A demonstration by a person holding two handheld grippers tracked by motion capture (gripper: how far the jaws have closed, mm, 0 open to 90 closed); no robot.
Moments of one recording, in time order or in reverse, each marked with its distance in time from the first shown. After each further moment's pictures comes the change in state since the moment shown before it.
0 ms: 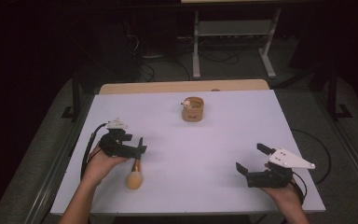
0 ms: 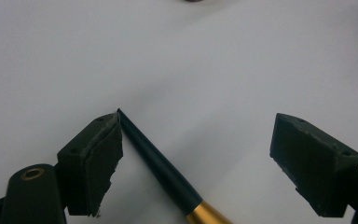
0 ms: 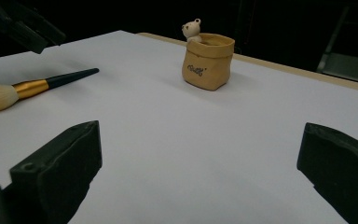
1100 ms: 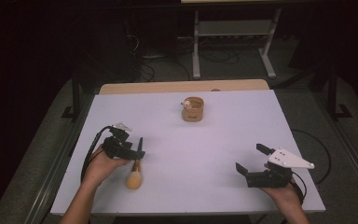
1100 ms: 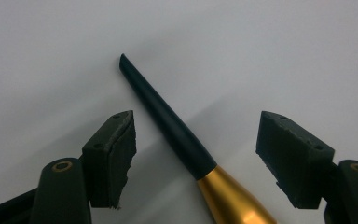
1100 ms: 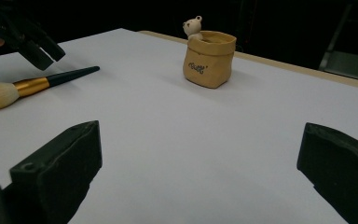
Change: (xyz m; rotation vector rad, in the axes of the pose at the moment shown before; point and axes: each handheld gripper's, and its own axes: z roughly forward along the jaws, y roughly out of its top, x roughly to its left) left arm 0.004 -0.005 0.015 0.201 0.039 -0.046; right arm 0.000 -0.001 0.001 0.007 0.008 0.003
